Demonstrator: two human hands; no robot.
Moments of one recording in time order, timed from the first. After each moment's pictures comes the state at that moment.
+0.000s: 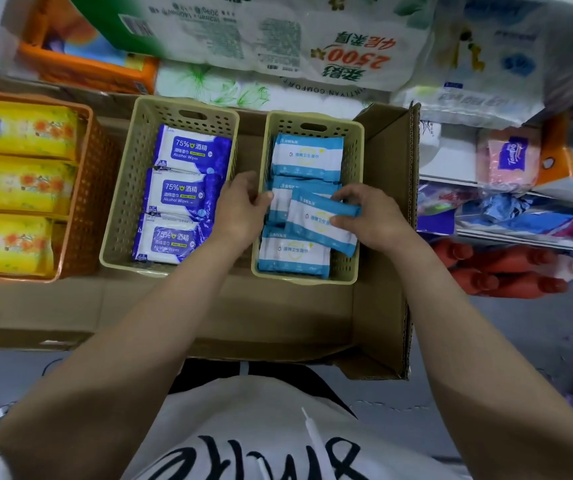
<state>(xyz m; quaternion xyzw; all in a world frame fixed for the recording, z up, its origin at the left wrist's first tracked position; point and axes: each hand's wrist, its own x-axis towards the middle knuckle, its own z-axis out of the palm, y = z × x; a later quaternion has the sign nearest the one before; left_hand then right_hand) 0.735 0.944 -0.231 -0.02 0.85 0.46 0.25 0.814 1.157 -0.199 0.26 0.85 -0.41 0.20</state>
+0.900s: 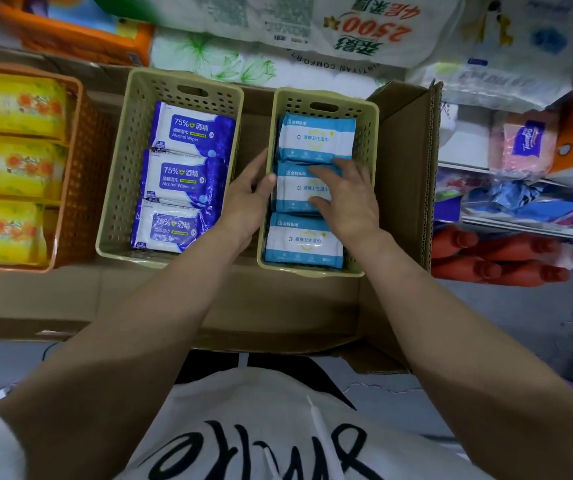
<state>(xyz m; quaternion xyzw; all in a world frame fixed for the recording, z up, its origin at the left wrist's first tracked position) 0.737 0.944 -0.250 -0.12 0.69 0.62 0.34 0.794 1.114 -0.243 0.15 0.96 -0.19 0.12</state>
